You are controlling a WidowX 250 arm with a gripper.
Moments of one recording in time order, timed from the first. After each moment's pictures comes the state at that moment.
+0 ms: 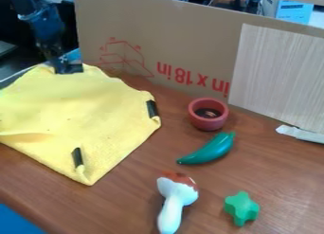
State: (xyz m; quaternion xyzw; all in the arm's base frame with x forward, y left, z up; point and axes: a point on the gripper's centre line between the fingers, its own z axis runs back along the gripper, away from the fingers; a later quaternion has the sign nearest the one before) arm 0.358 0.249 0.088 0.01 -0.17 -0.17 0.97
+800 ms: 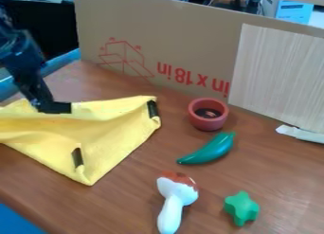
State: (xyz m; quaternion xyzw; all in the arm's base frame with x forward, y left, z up) arm 0.266 0.184 0.082 0.00 -0.18 -0.29 0.94
